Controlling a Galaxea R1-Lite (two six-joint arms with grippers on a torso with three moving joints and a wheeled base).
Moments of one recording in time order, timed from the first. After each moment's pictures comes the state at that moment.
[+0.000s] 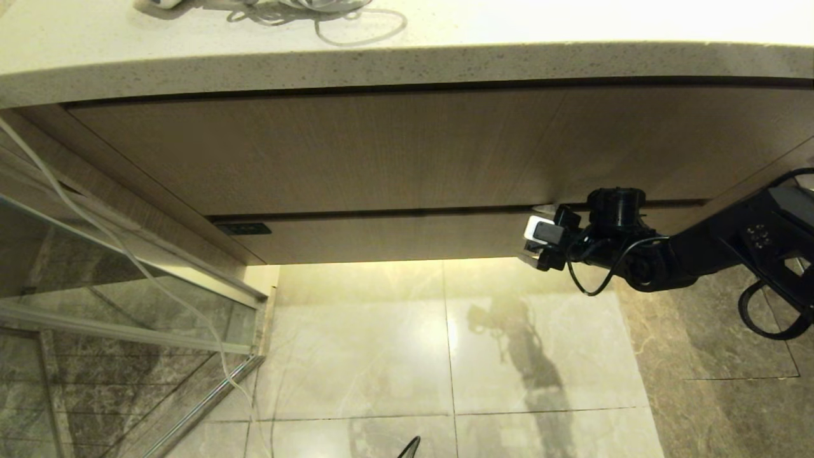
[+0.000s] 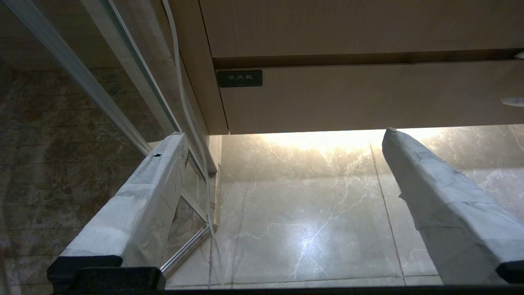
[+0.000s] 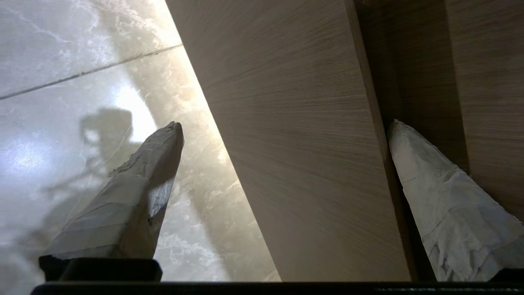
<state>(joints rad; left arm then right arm) 0.00 0.00 0.00 -0.23 0.00 -0.01 0.12 2.31 -1.38 -0.57 0.28 -1.19</state>
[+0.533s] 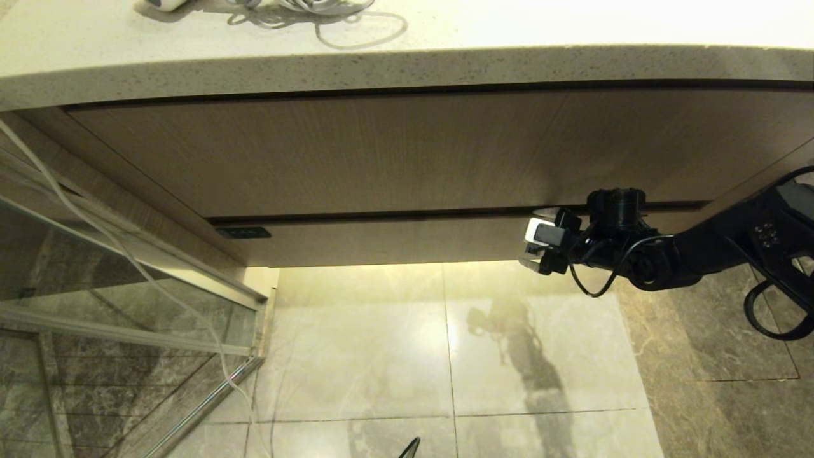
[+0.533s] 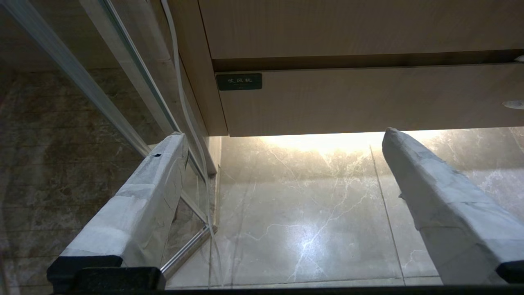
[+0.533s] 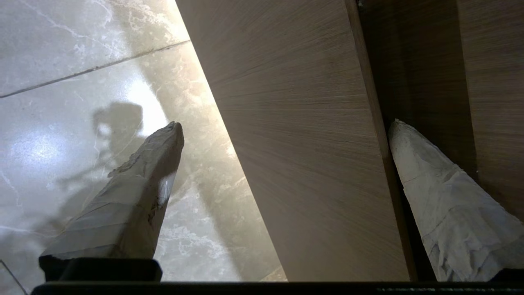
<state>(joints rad) 0.00 0.00 0.00 -0.23 0.00 -0.01 0.12 2.31 -1.37 -0.51 0.28 -1.19</state>
